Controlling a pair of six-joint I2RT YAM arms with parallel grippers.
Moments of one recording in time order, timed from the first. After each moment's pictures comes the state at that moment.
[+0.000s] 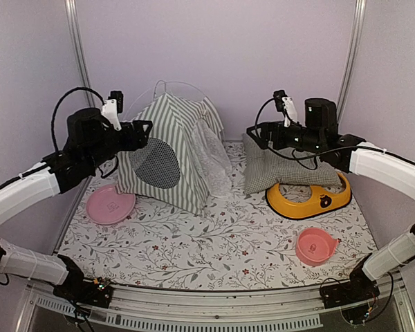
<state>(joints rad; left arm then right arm) -0.53 1.17 1.00 0.04 -0.16 -0.23 0.57 1.42 1.19 -0.02 -0.17 0.22</state>
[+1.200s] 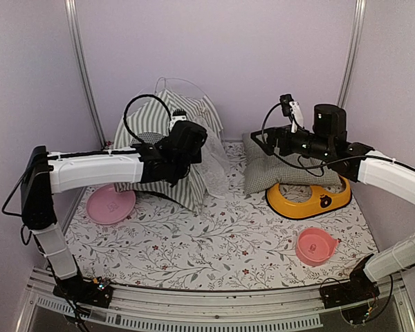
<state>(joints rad) -0.92 1.81 1.43 -0.16 -0.92 -0.51 0.57 1.33 1.09 0.02 -0.22 0.24</state>
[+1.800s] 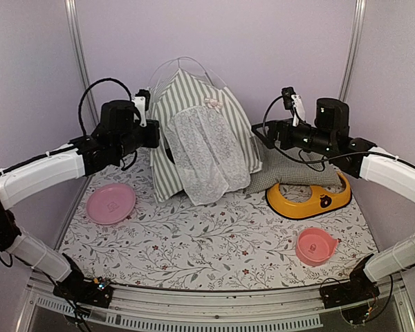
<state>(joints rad) -0.67 1.42 1.21 -0.06 -0.42 -0.20 0.57 1.33 1.14 0.01 -0.22 0.24</state>
